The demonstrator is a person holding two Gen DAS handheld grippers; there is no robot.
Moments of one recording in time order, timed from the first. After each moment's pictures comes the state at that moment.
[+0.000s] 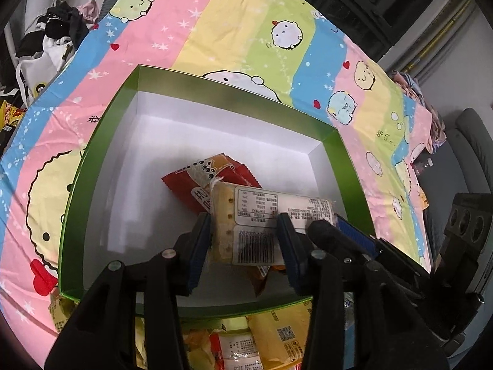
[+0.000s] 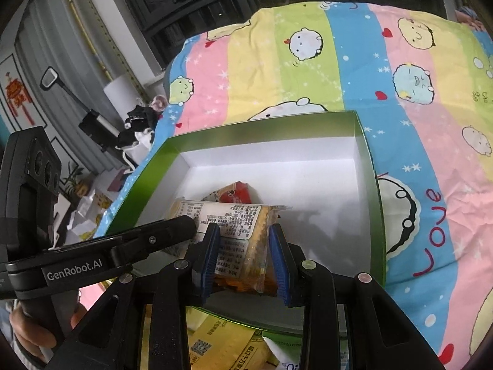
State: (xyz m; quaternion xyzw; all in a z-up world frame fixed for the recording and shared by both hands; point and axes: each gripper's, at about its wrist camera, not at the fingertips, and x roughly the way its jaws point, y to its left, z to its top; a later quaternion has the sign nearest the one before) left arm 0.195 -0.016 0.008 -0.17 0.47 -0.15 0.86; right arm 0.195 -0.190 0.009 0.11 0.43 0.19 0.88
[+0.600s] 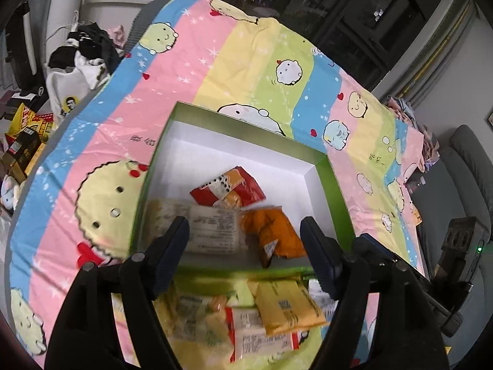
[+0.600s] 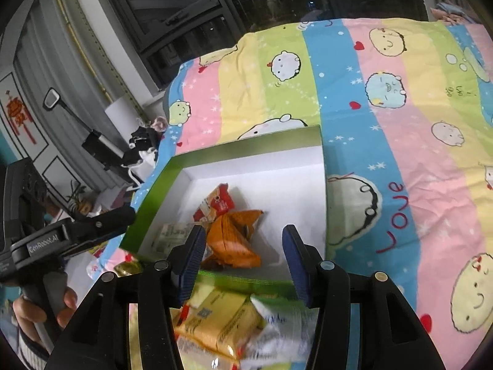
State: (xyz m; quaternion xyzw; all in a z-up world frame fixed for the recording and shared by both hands) left arm 0.145 0.021 0.050 -0.18 0.41 -0.13 0.88; right arm 0.153 -0.227 0.039 0.14 0.40 0.17 0.89
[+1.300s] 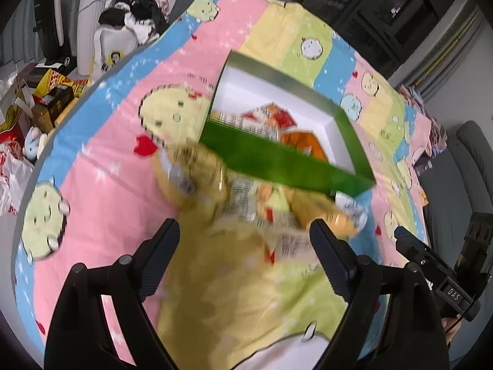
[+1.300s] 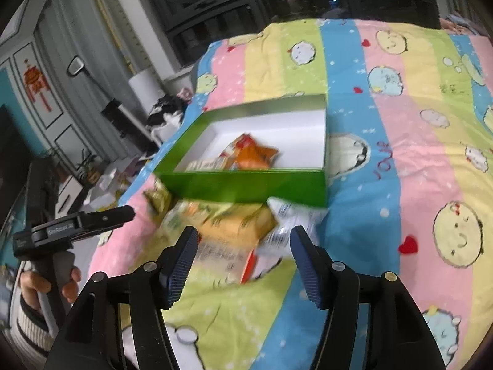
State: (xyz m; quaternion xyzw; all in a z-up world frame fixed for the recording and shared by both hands) left arm 0.040 0.050 0.011 -0.19 0.45 -0.10 0.87; right arm 0.051 -0.227 0.042 0.09 0.42 0.21 0.88
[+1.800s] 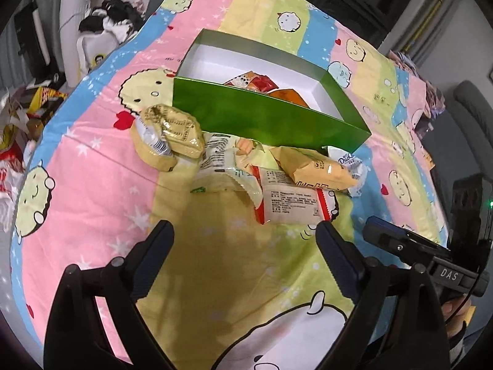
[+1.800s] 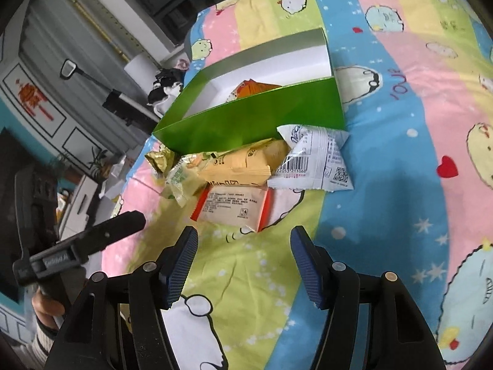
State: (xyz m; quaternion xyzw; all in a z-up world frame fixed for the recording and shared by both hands) left arm 0.019 0.013 -0.005 -0.12 0.46 -0.12 0.87; right arm 0.040 -0.222 -0.008 0.16 0.48 0.23 0.83
